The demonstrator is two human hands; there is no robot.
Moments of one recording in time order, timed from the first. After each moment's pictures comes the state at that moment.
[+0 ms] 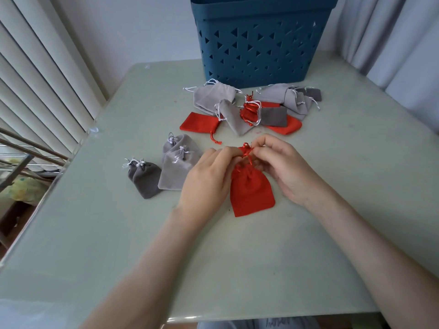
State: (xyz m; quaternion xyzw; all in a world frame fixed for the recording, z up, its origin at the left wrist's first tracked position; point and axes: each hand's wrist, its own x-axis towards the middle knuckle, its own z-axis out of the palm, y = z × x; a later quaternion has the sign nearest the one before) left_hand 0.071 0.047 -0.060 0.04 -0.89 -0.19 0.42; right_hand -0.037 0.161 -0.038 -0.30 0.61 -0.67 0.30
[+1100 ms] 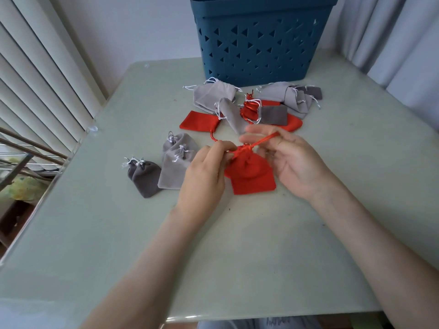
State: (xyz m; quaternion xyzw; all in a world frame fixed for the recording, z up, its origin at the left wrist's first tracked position) left_hand 0.075 0.046 -0.055 0.09 -0.87 -0.28 0.39; right_hand -0.044 0.167 -0.032 -0.29 0.49 -0.74 0.35
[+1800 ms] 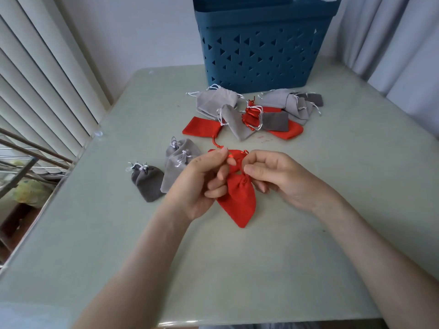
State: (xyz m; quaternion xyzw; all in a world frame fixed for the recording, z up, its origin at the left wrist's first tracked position) left_hand 0.081 0.042 -0.021 0.13 -0.49 -0.86 0.10; right_hand -0.034 0.172 -0.034 -0.40 0.60 -0.59 0.37
